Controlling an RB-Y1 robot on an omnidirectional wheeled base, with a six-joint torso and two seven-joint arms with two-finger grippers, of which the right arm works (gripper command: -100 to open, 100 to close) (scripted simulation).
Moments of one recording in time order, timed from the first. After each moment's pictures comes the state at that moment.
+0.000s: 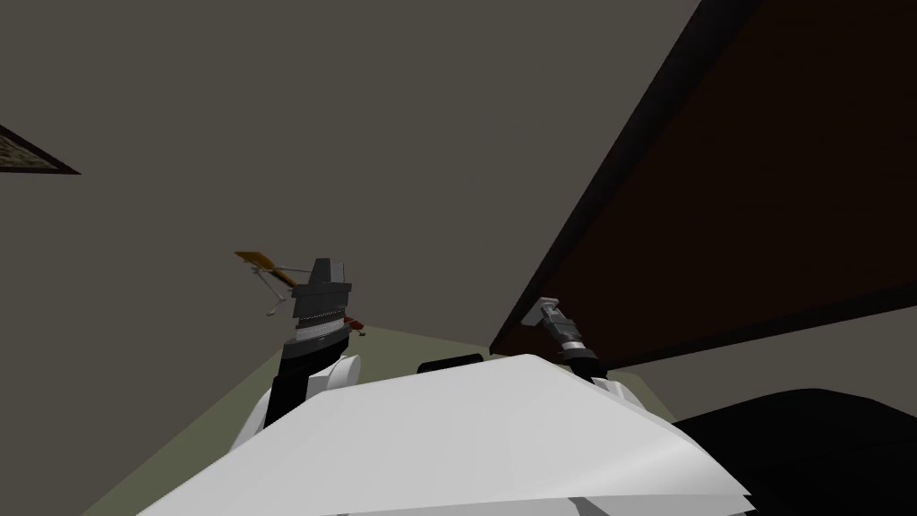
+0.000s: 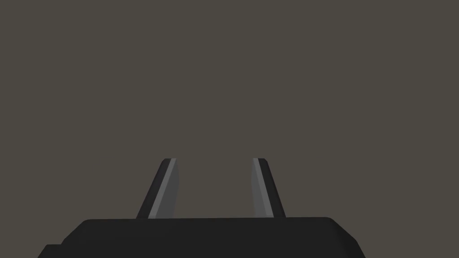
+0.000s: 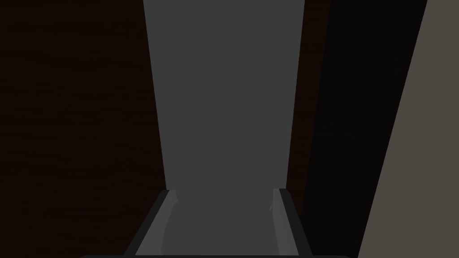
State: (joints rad) arm 0.33 0.00 -0.87 -1.45 1.03 -0.83 0.45
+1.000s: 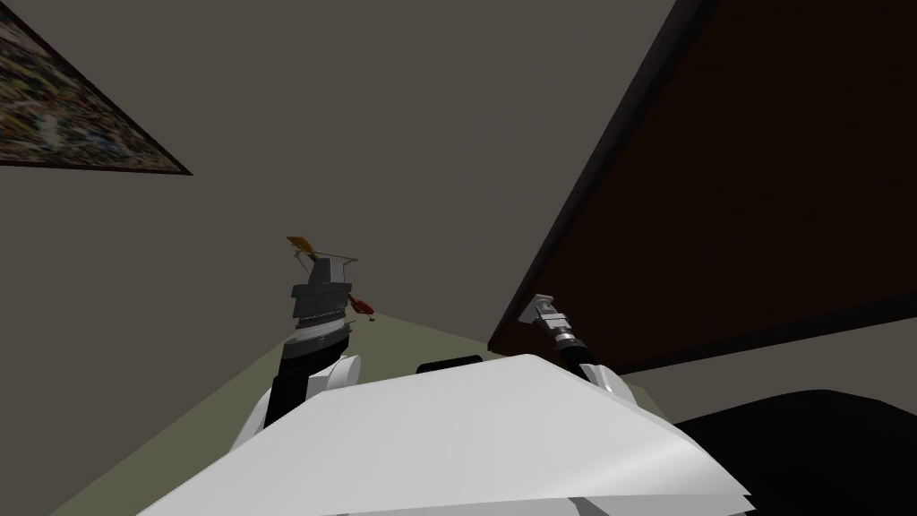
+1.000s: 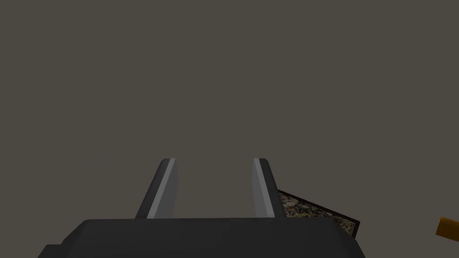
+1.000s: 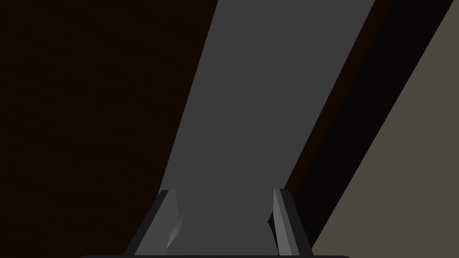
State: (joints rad) arm 0.31 -0.04 -0.79 -1.44 1.14 -0.69 0.68
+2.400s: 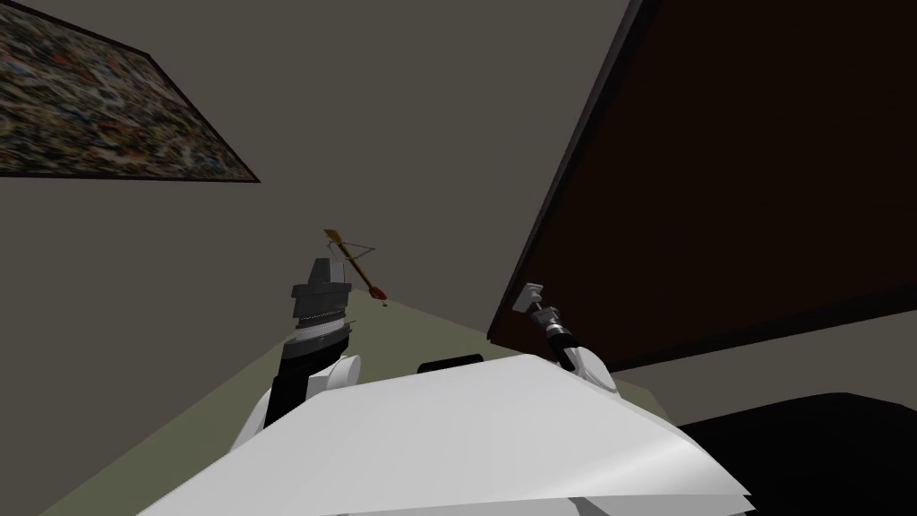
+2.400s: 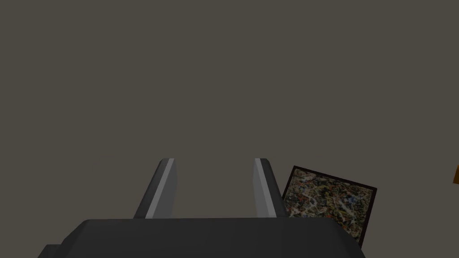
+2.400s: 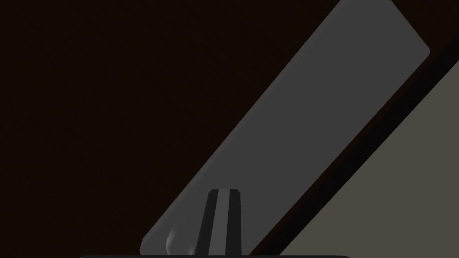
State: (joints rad) arm 0.26 -0.09 -0.68 -1.40 1.26 -0.48 0.94
